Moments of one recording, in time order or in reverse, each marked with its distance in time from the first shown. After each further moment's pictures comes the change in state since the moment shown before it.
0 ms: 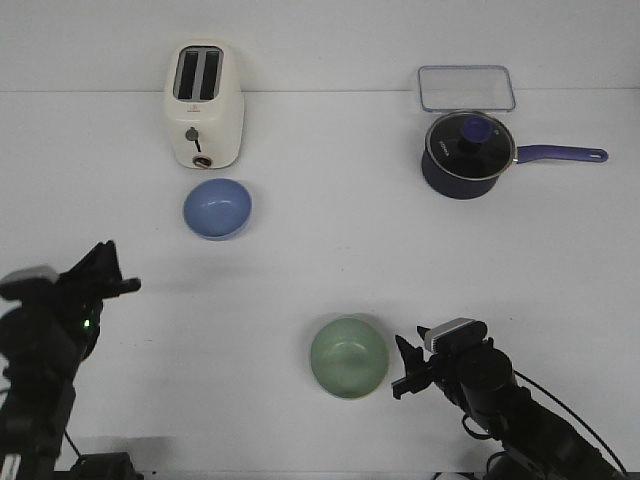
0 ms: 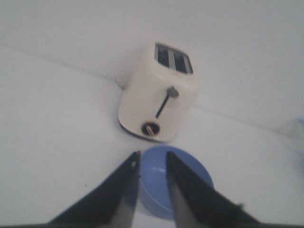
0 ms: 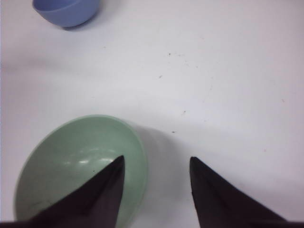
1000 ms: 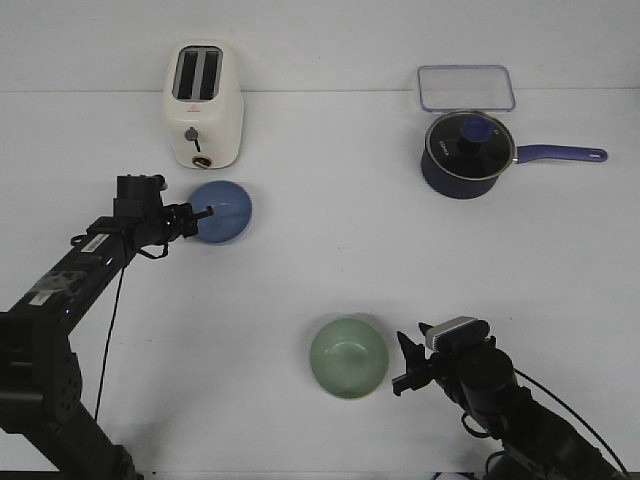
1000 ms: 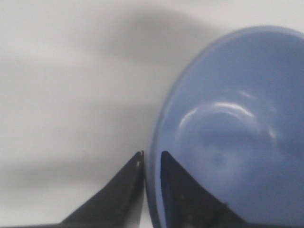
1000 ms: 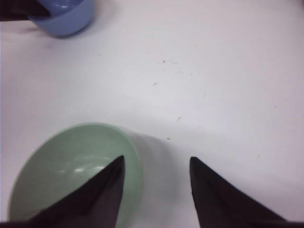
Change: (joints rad) left arm -0.097 1.085 0.533 -0.150 0.089 0.036; right arm 0.000 0.000 0.000 0.015 0.027 0.000
